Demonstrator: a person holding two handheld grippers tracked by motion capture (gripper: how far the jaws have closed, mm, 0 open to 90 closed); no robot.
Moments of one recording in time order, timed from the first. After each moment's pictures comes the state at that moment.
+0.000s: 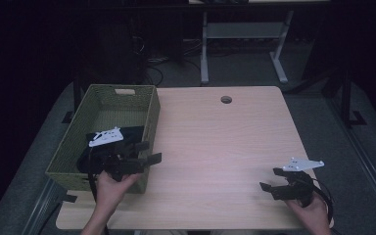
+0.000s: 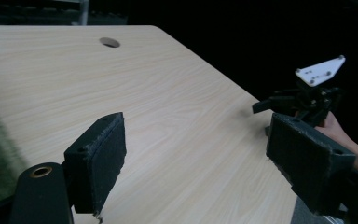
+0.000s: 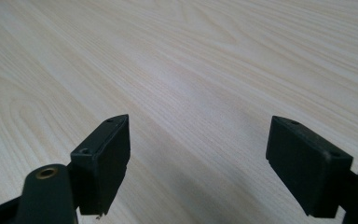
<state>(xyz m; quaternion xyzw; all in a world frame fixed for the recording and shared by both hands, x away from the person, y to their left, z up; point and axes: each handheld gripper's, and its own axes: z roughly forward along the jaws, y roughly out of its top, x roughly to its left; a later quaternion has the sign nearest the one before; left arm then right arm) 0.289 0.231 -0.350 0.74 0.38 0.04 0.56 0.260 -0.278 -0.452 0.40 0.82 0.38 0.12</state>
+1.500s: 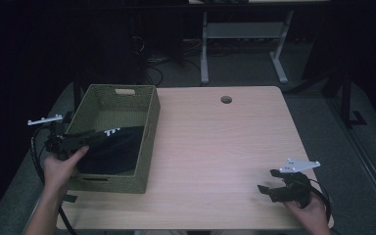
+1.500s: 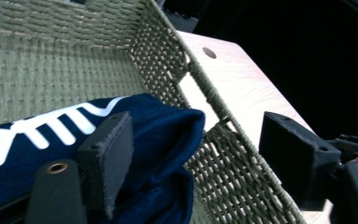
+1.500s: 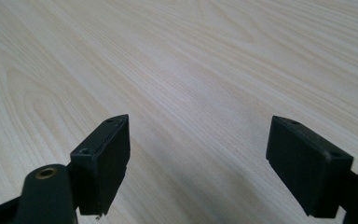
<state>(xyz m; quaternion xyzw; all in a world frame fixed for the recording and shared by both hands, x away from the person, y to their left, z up) 0.337 0.380 -0.352 0.67 0.52 0.04 0.53 0.258 -0.271 -0.452 0.39 0.83 0.38 0.11</state>
